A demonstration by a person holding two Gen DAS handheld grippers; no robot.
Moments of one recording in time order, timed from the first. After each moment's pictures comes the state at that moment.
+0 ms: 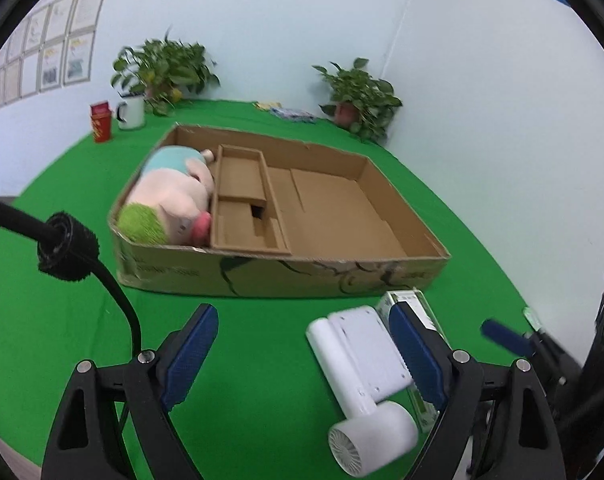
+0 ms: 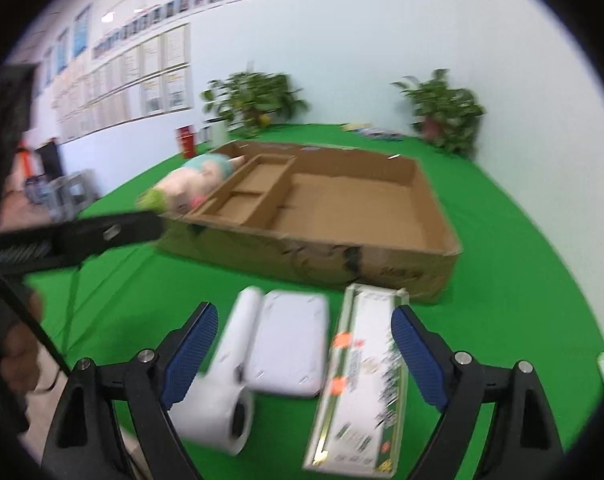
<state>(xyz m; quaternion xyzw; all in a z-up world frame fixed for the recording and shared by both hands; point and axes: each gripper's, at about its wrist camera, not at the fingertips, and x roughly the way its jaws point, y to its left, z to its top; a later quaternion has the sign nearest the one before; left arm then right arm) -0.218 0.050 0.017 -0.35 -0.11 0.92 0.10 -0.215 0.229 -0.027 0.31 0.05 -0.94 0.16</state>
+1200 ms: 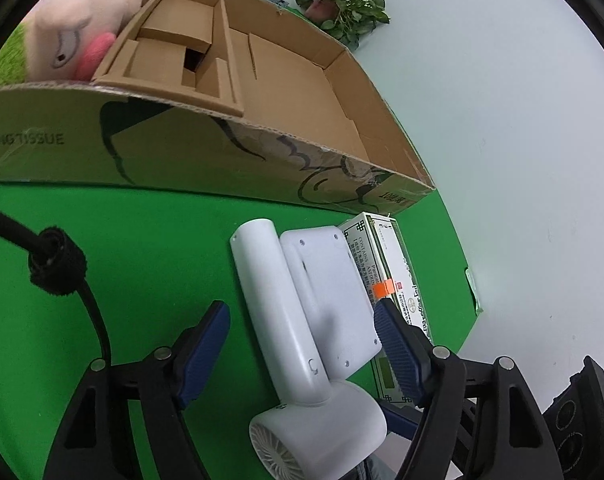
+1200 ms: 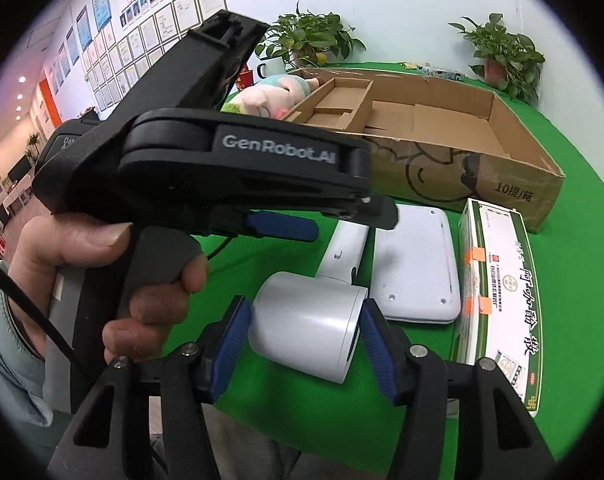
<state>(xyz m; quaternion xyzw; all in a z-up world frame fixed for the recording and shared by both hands) -0.300 0.069 -0.087 -0.51 -0.22 0.79 0.24 -0.204 0.172 -0.068 0.40 0.03 -0.89 0.23</state>
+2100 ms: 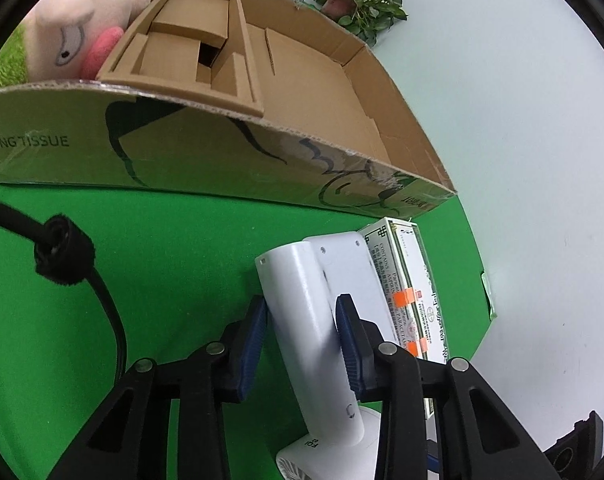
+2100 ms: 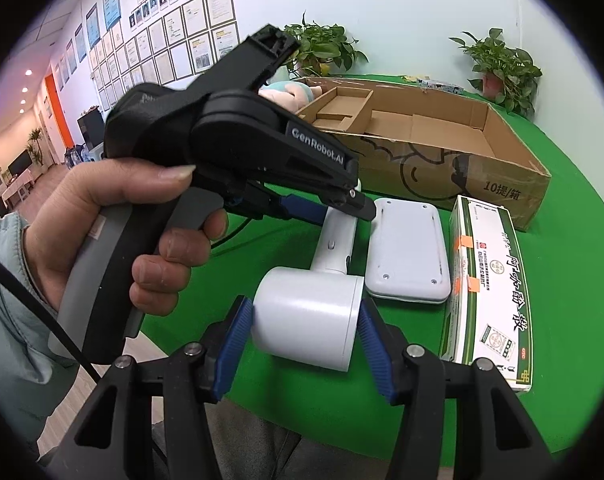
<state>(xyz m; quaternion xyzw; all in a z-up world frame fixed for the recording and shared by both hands) -0.311 0.068 -0.091 -0.52 -0.22 0.80 0.21 -0.184 0.178 -0.070 0.38 0.05 -0.90 0.23</state>
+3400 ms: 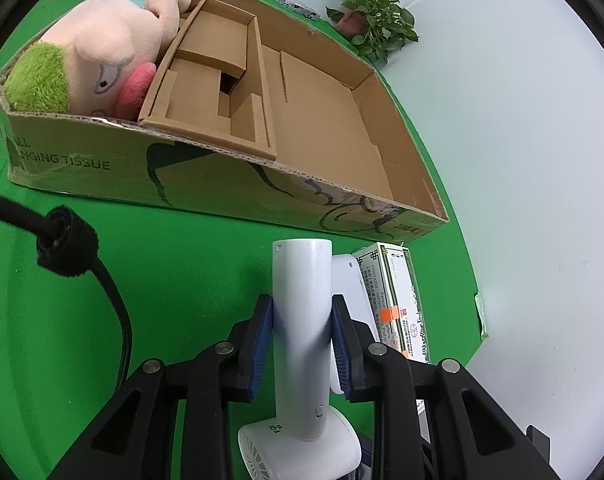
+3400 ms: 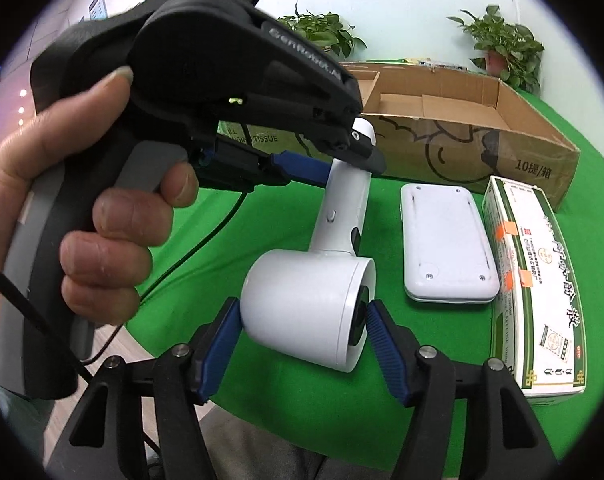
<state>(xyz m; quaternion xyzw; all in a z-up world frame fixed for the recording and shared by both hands) -0.307 0.053 -0.072 -0.51 -0.24 0.80 0.19 -0.204 0.163 -0.088 0.40 0.02 -0.89 0.23</state>
